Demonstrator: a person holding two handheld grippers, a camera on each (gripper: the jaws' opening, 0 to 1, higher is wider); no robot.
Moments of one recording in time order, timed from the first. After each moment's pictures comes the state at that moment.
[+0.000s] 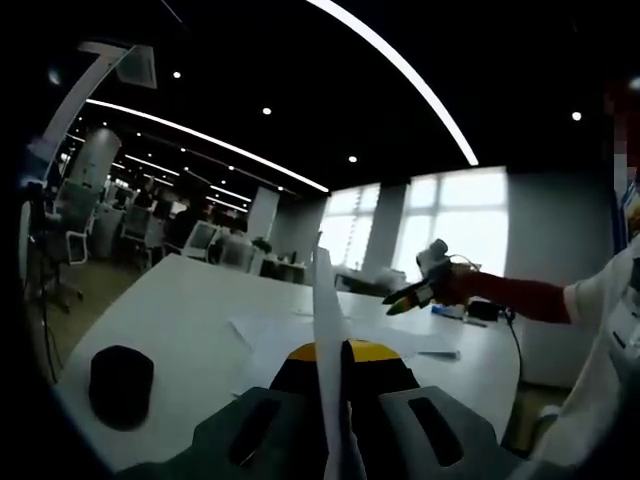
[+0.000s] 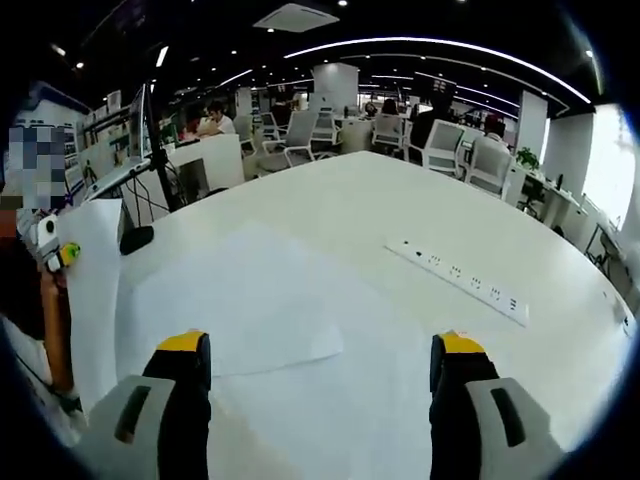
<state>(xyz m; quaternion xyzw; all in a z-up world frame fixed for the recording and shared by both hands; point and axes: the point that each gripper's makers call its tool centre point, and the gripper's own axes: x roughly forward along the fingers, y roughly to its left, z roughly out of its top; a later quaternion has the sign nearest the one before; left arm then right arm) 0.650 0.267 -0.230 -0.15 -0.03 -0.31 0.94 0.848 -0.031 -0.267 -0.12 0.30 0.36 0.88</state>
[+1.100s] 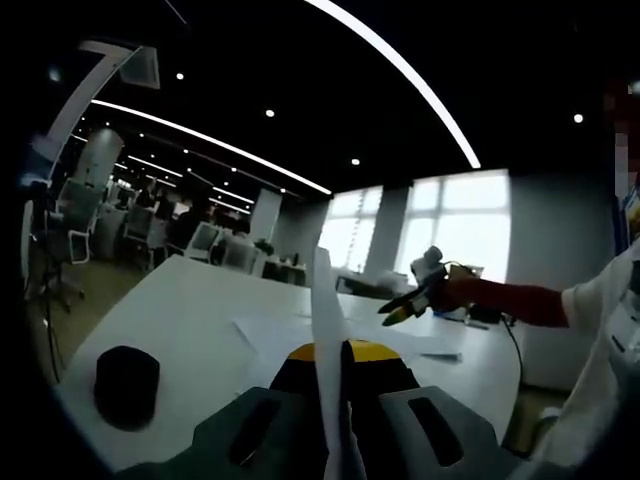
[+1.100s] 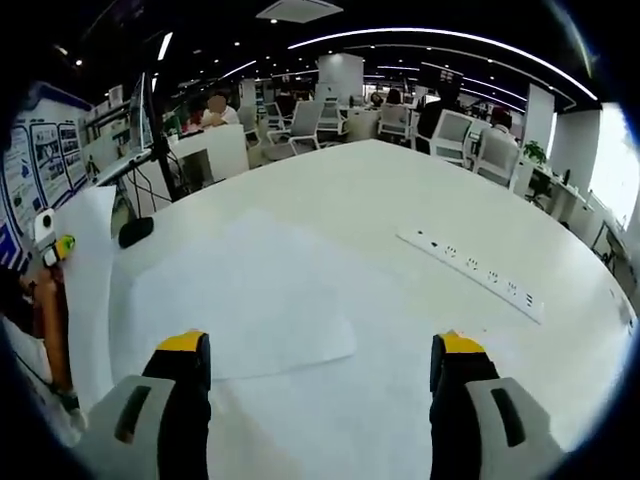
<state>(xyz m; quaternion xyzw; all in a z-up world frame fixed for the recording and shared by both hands) 0.650 0.276 -0.229 -0.15 -0.03 -0.31 0.94 0.846 -0.013 -0.287 -0.13 0.32 0.37 0.86</state>
